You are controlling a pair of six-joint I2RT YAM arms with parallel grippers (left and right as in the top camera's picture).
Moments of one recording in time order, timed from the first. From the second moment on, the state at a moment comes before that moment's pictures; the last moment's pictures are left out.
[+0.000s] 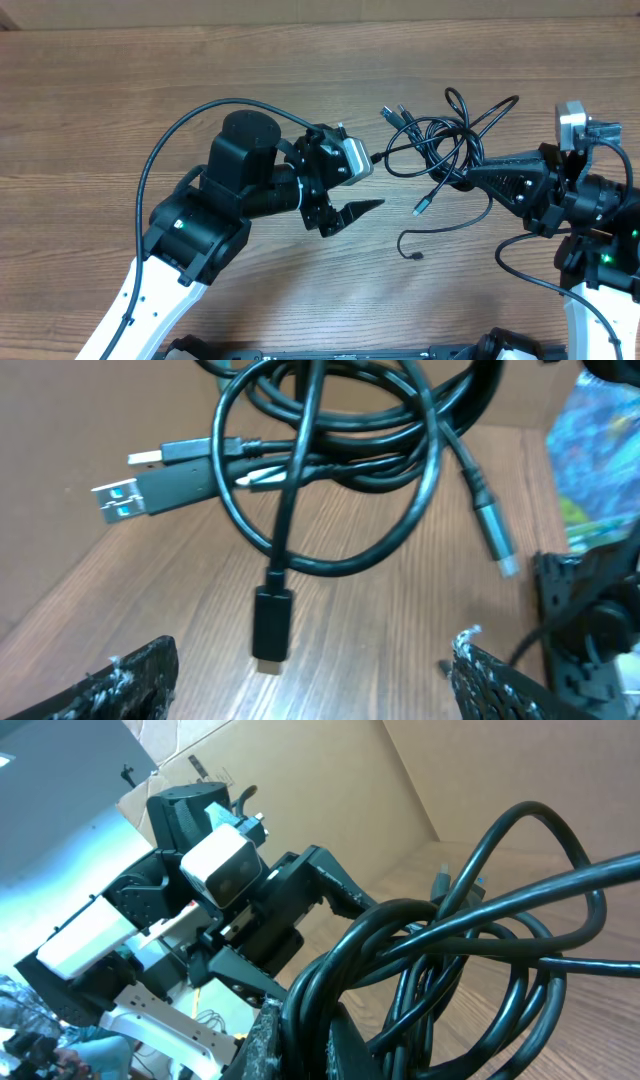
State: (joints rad) left arm -0.56 1.19 1.25 -0.55 0.60 0.36; right arm -0.33 0.95 0.77 0.90 -1.56 1.25
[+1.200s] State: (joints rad) left arm -0.56 1.22 1.25 -0.44 0.59 0.39; right arm -0.28 0.96 0.77 0.90 -1.56 1.27
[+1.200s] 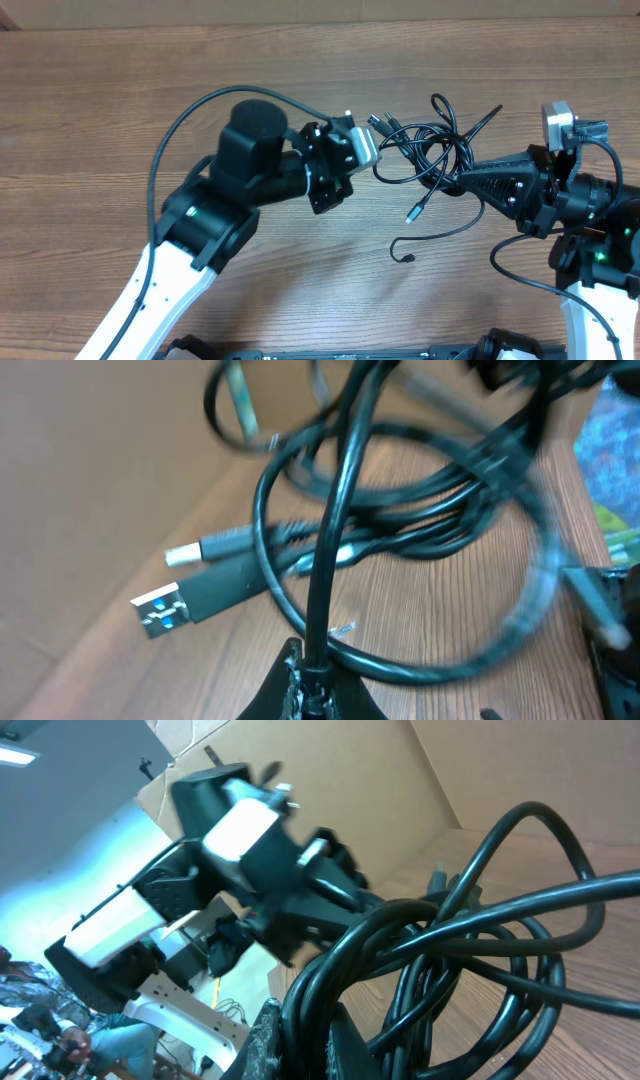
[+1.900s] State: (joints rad) left arm -0.56 0.86 1.25 -0.55 0.41 0.39; right arm -0.27 1.02 0.77 0.92 -1.56 1.26
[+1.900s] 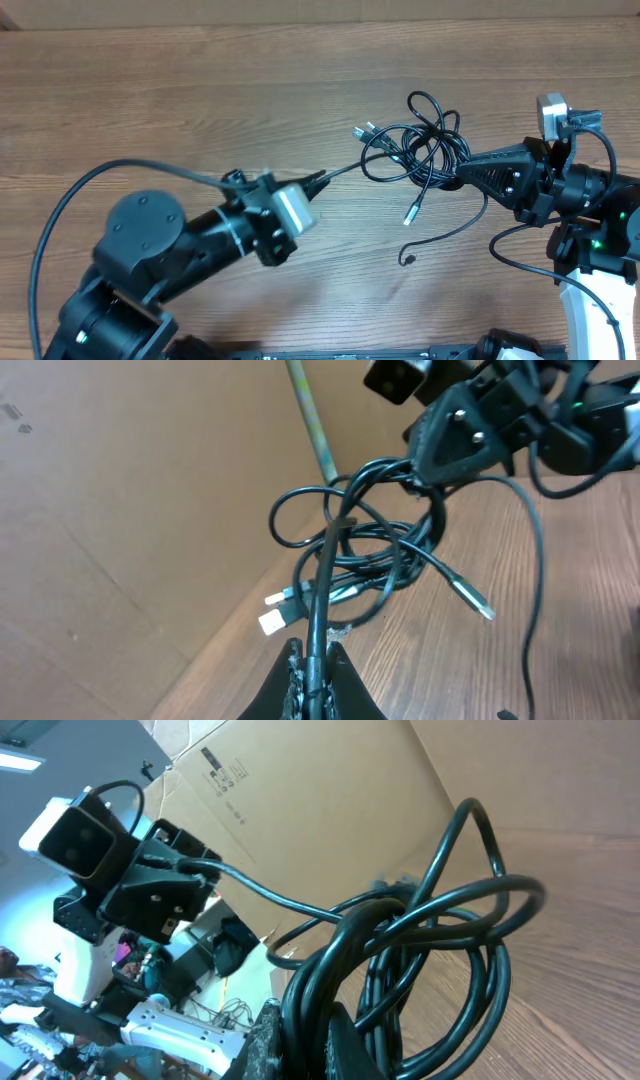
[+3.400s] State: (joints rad) left arm -0.56 0.61 1.25 -0.77 0.44 0.38; right arm -0.27 1.11 0.77 0.95 -1.55 1.20
